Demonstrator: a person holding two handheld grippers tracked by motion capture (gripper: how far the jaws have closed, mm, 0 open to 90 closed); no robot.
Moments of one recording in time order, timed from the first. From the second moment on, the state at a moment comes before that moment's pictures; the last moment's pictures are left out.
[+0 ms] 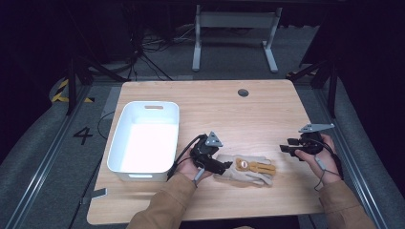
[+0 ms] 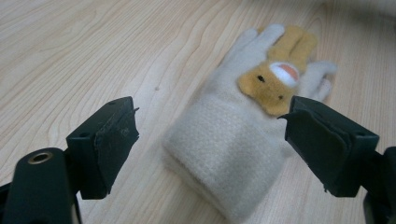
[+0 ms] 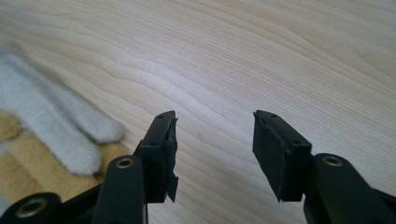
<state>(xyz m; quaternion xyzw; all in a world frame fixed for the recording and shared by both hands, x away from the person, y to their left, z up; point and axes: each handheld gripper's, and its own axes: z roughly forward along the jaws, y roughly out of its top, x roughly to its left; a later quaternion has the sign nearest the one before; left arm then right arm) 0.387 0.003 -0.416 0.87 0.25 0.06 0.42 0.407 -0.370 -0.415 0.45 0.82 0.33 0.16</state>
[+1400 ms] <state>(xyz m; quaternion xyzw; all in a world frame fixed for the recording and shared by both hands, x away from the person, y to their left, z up) 0.394 -0.018 -0.435 0.89 0.19 0.02 0.42 0.409 -0.377 -0.418 0.45 0.81 0.34 0.14</state>
